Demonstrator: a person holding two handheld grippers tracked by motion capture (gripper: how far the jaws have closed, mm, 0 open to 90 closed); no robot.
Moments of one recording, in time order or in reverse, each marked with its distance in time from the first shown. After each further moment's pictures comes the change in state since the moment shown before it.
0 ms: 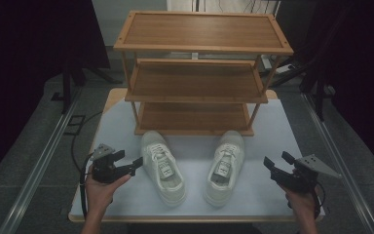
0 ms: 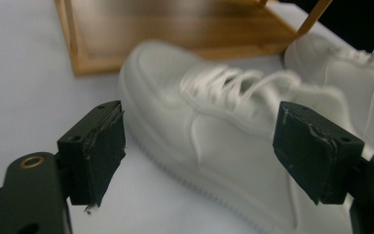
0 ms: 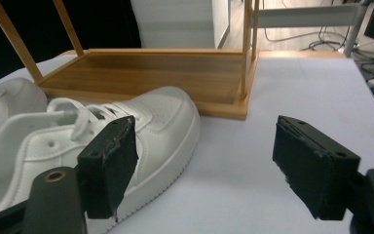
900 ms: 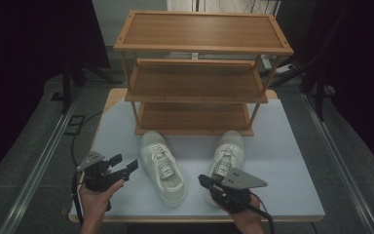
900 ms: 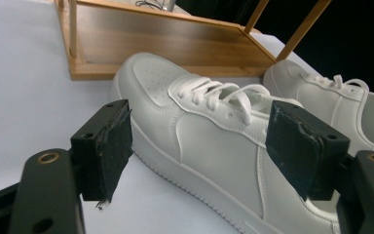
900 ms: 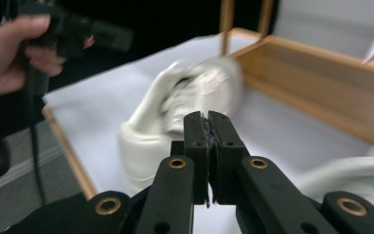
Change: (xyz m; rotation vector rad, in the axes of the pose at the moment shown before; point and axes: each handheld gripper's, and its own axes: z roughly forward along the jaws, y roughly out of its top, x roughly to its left) left arm 0.001 -0.020 -0.022 -0.069 -0.054 -0.091; right arm 0.181 -0.002 0.025 0.121 0.465 -0.267
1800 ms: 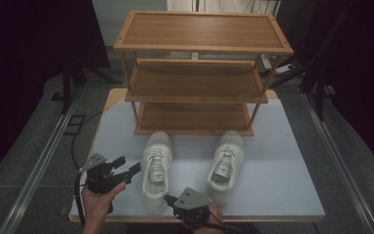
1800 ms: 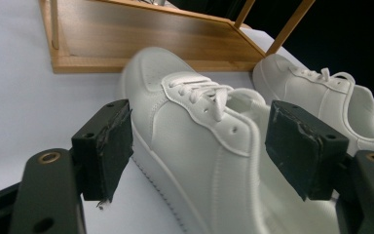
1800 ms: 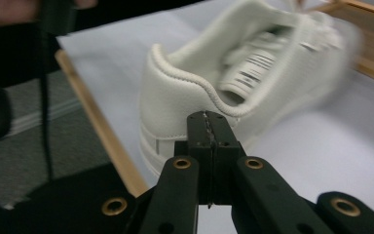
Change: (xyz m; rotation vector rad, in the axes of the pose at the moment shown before) left arm -0.002 -0.003 -0.001 0.004 -0.024 -0.005; right arm 0.074 -0.023 0.071 0.100 0.057 -0.087
